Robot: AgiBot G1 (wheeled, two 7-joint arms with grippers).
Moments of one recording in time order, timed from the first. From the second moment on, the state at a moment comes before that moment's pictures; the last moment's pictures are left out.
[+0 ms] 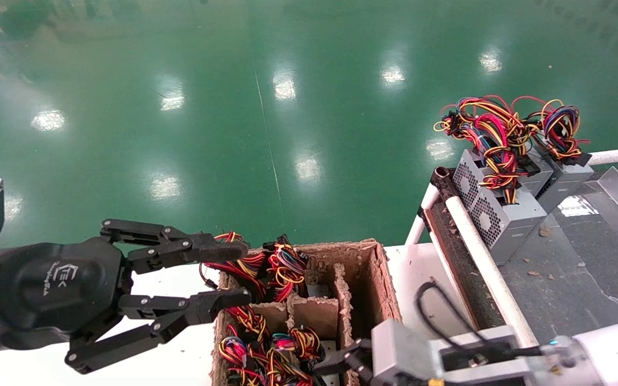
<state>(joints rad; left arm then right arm) -1.09 0.58 0.35 -1.27 0.68 1.47 -0.15 1.14 -0.82 -0.58 1.32 -1.18 -1.44 0.40</state>
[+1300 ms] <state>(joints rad) -1.09 0.58 0.35 -1.27 0.68 1.47 -0.15 1.11 -0.93 -0.63 1.34 -1.37 -1.24 0.38</state>
